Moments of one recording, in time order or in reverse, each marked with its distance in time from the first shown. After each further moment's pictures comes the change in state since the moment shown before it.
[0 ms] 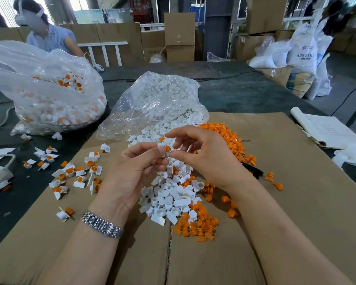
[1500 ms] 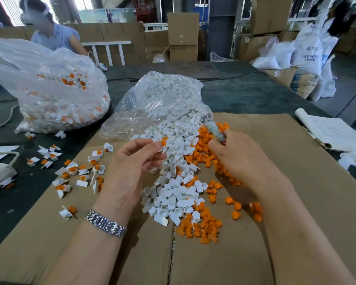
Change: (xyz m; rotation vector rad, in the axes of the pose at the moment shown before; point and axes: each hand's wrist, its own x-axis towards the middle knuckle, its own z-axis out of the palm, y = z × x) left_hand 0.004 -0.003 -0.004 -0.010 0.097 0.096; right_hand 0.001 0.017 -0.030 -0.578 0.081 0.468
